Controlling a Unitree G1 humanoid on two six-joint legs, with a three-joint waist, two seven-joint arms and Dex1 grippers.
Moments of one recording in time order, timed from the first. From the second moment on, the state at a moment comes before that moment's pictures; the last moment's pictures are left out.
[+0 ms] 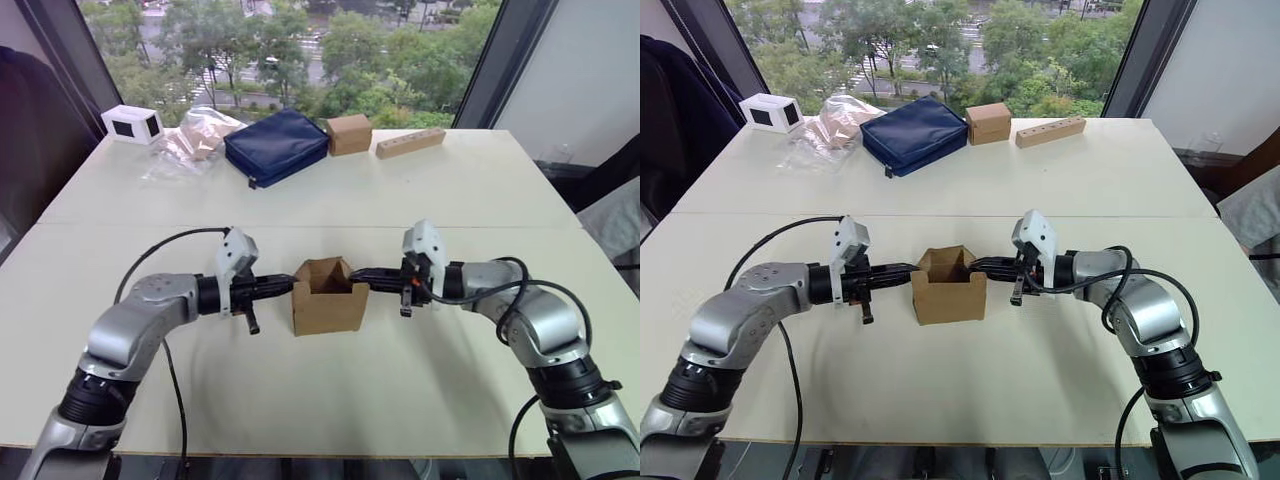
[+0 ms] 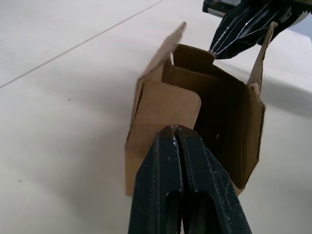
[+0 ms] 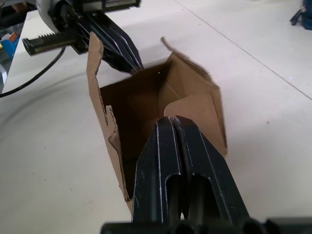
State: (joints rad) left arm -0.38 0.61 -0.09 -0.22 -0.52 0.63 -0.92; right arm -0.48 -0.61 0.15 -0.17 0.47 0.57 1.00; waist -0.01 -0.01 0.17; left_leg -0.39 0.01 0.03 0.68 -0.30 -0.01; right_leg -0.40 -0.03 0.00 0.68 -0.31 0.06
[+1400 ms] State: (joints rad) left arm -0.69 0.54 -0.12 0.43 -0.39 0.40 -1.18; right arm -0.49 -0.73 -0.02 -0.54 0.74 0.87 1.01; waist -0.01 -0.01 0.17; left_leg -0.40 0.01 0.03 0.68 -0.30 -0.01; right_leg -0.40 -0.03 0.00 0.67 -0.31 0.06
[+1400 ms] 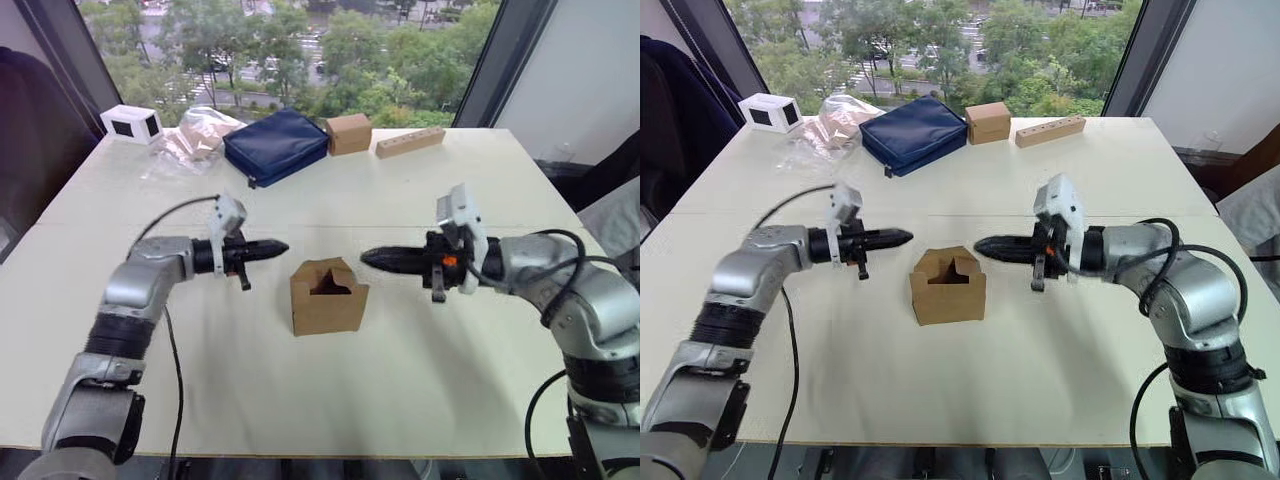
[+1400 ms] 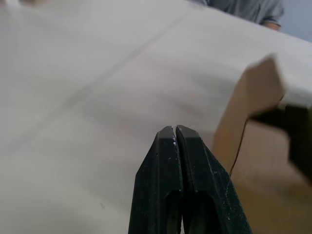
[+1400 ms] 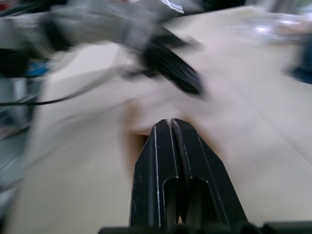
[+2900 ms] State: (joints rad) left arm -0.82 0.35 -0.13 0.70 -0.25 0.21 -1.31; right arm -0.50 -0.63 0.35 -0.39 0.32 0.62 0.92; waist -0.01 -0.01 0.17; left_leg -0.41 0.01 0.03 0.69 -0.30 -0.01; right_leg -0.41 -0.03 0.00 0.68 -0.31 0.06
